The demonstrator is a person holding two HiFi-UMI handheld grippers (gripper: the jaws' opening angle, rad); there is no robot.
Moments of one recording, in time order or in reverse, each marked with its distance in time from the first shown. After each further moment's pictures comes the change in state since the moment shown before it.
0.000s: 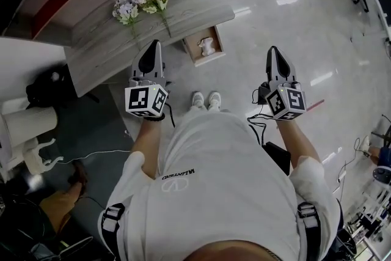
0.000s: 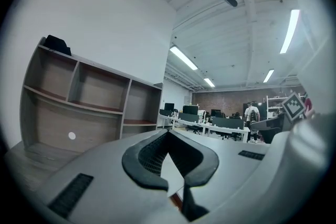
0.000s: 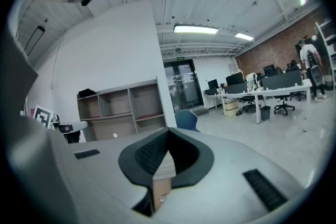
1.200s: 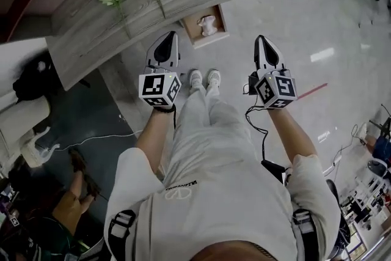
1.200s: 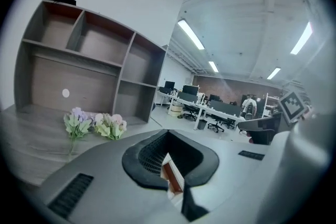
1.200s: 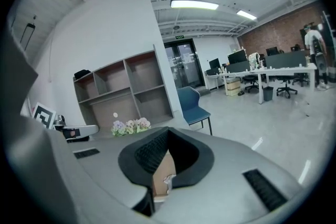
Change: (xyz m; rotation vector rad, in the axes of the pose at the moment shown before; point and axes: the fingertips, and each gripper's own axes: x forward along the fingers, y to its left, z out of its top) left arm 0.052 0.003 -0.168 -0.101 0.246 -0.021; right arm 0.081 0.000 -0.147 0.048 0.197 0.023
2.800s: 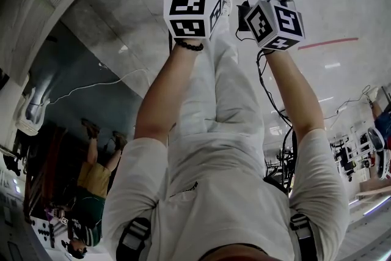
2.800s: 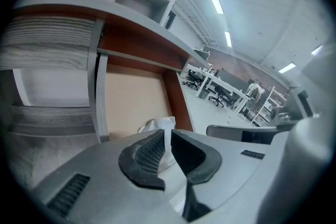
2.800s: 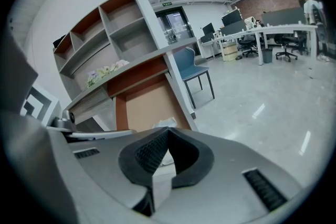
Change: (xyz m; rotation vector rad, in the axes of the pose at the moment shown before) left arm 0.198 0.031 -0.365 -0.148 0.384 -0.003; right arm 0.217 -0.055 -0.344 0.124 0.268 -0.006
